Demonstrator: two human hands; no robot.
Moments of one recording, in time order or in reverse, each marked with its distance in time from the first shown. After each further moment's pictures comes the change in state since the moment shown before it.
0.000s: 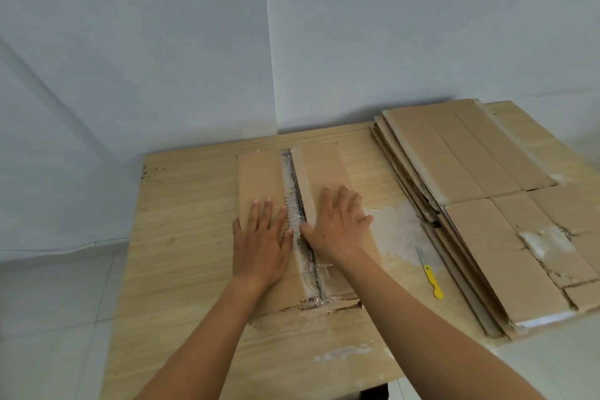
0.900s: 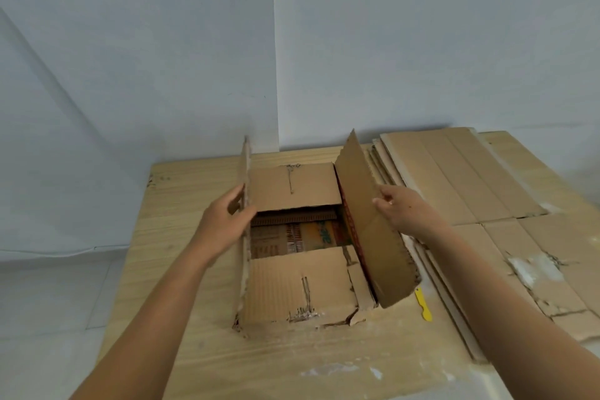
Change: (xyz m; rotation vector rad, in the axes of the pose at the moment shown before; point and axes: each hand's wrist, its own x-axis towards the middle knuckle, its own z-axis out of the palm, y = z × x) left_hand -0.007 -0.006 -0.114 -0.889 0.093 -0.178; right_hand 0.007 0.095 -0.115 0.302 -0.030 -0.178
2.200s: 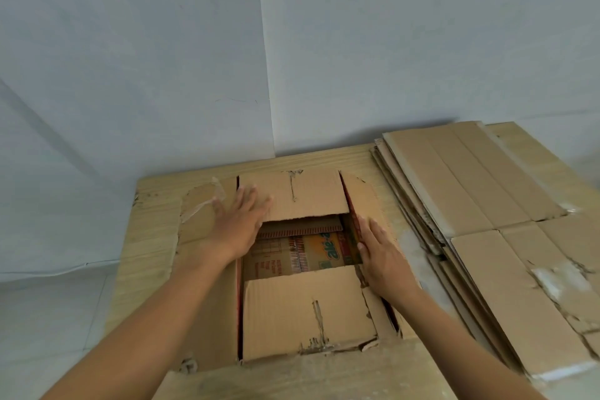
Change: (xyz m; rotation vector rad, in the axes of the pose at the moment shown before) left_hand 0.109 -0.063 0.029 1.026 -0.301 0.238; right_hand 0.021 0.040 0.112 -0.128 0.069 -0.010
